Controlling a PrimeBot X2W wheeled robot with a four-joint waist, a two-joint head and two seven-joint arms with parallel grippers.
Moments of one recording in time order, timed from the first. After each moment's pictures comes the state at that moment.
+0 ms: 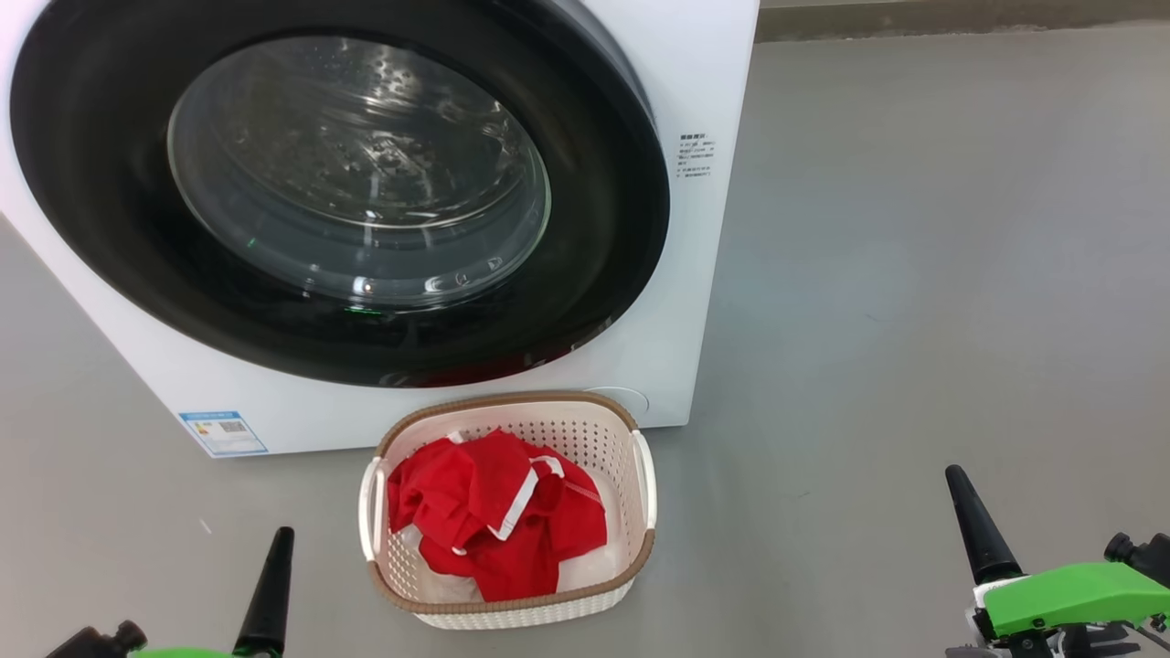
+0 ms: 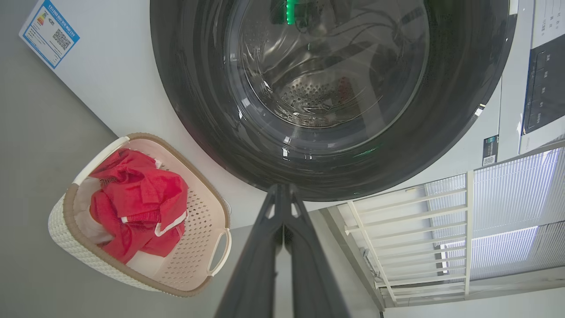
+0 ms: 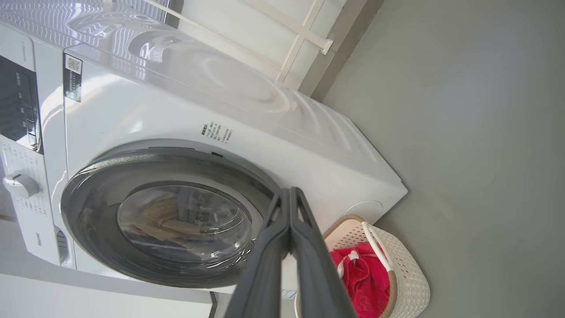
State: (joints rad) left arm -0.03 0.05 0.07 0.28 -1.22 -0.12 0.01; right arm -0.01 -0.06 -0.06 0.29 1.27 0.13 -0.02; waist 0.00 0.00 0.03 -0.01
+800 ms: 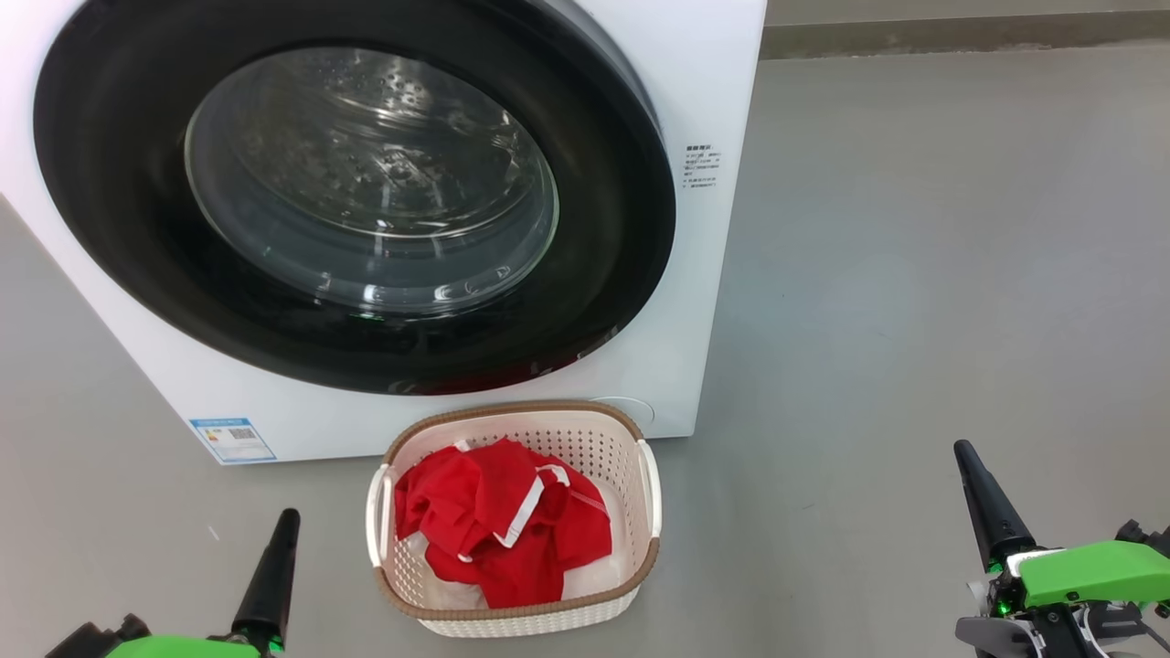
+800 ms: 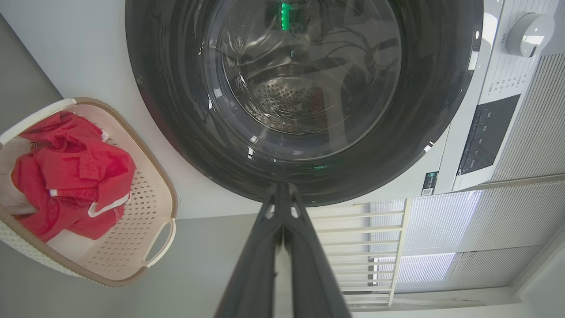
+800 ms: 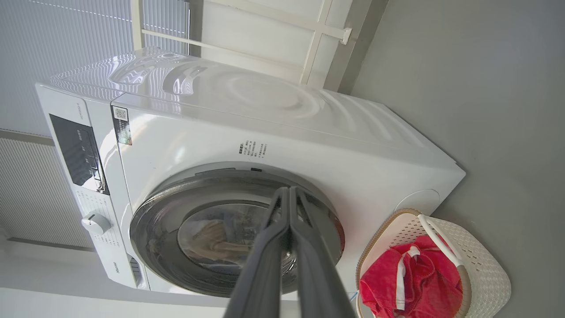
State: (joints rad) left arm -0.06 0.05 0.08 0.27 -1.47 -0.12 0.07; right arm -0.05 -0.06 -0.09 0.28 1.50 0.13 0.05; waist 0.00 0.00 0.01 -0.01
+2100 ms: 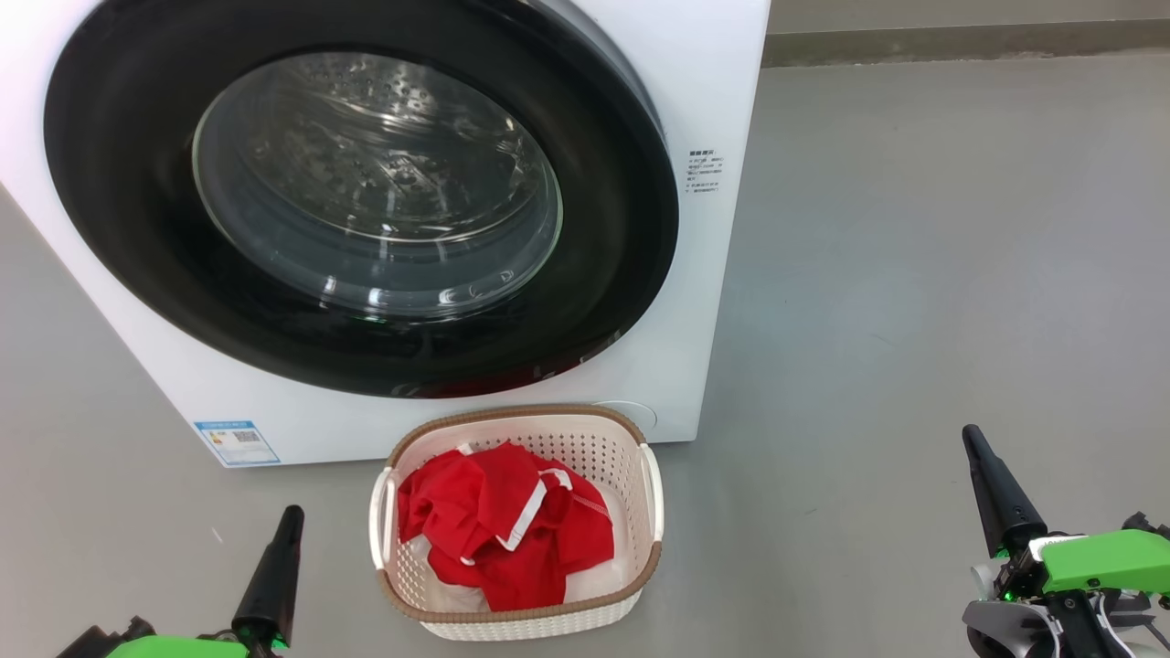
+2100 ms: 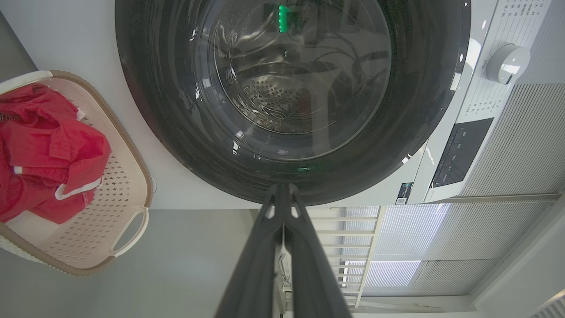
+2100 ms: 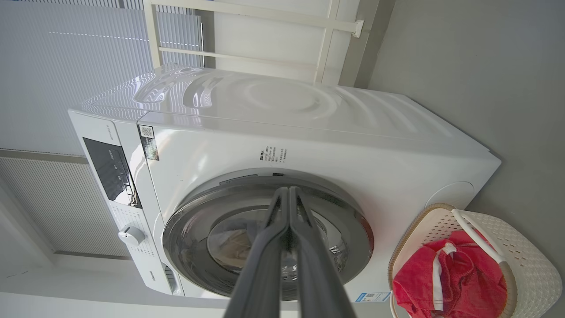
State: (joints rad) left arm -0.07 0.04 0.08 0.27 -1.60 -0.12 0.11; right arm -0.06 -0.06 -0.11 0.27 1.63 0.13 0.09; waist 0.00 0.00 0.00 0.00
